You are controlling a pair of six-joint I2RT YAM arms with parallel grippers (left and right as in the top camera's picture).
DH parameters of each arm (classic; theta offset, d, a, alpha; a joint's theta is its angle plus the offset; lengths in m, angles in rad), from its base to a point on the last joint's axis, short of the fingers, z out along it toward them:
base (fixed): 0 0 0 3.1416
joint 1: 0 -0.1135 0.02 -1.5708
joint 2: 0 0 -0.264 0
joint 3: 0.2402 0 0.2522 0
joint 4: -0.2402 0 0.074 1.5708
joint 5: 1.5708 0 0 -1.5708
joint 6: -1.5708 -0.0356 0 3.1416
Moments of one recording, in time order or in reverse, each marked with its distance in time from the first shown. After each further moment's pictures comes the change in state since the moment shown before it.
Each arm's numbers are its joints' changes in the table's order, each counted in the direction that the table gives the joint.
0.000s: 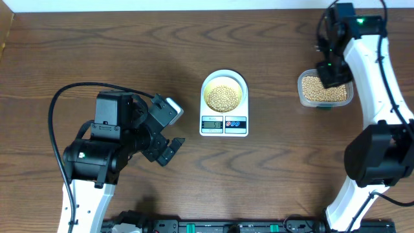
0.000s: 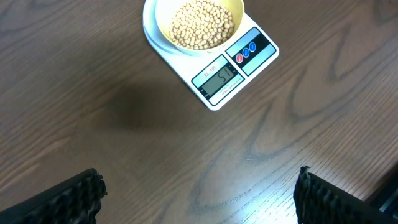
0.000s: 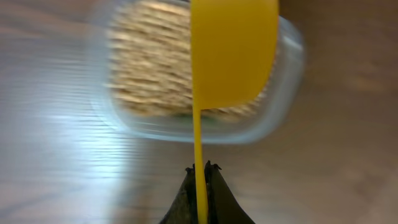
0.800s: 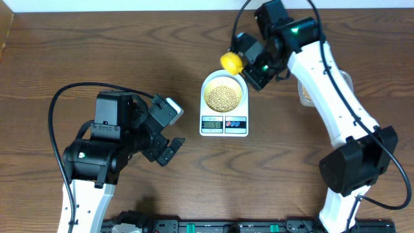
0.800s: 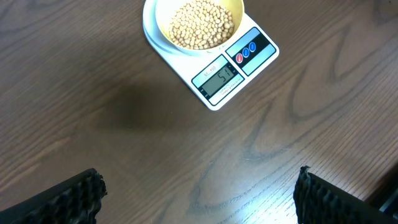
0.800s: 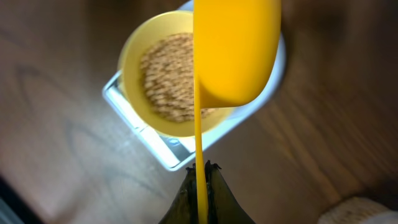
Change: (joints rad) left arm 0.000 0.000 0.000 0.000 0.000 0.000; right arm -0.348 0.000 0.097 0.097 -0.484 0.214
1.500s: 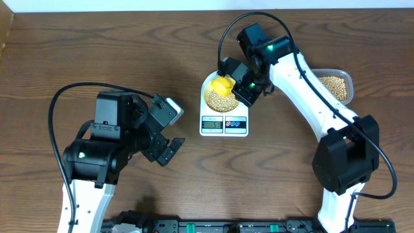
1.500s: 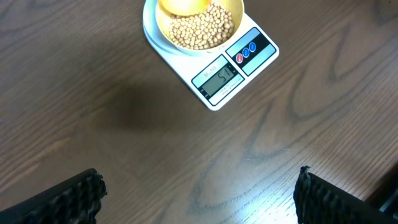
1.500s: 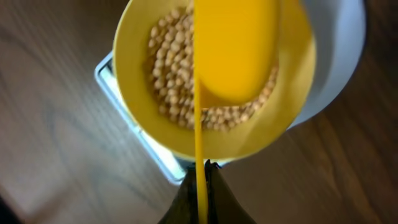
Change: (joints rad) left arm 0.000 0.000 0.000 0.000 0.000 0.000; right arm -0.047 -0.033 -0.199 0.158 0.000 0.054
